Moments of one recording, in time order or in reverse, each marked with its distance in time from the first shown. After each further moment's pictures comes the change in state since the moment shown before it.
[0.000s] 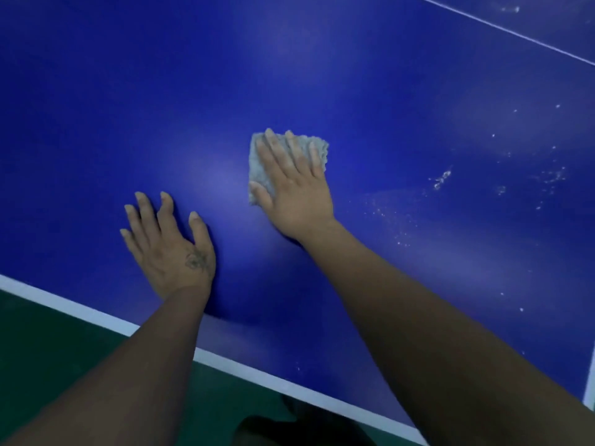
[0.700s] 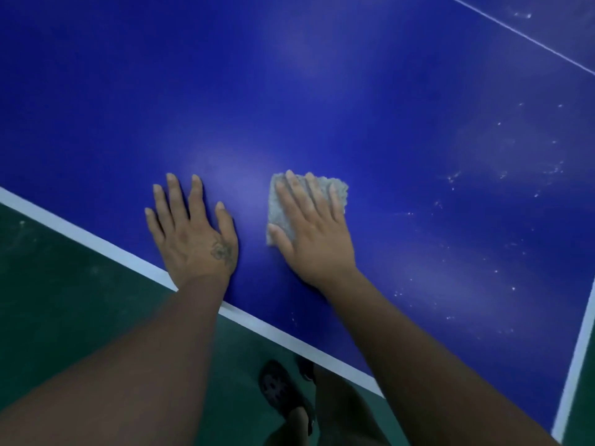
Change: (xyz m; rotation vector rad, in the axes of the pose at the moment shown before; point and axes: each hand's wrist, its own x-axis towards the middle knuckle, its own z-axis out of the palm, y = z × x) left_hand -0.079 -0.018 0.001 0.082 -0.039 0.008; right_hand -0.138 -0.008 0.036 0.001 0.062 -0.101
